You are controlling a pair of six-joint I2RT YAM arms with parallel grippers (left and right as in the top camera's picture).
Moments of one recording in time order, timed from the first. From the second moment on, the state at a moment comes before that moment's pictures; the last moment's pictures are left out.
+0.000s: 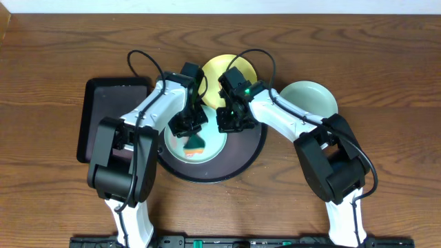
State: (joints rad) left arm -0.30 1.99 1.34 -0.97 0.09 -0.69; right arm 0.62 2.15 1.52 -0.70 -0.31 0.49
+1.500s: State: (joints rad) left arm -0.45 1.84 1.13 -0.71 -0.24 -0.72; right arm 0.62 2.16 1.52 -0.70 -0.31 0.50
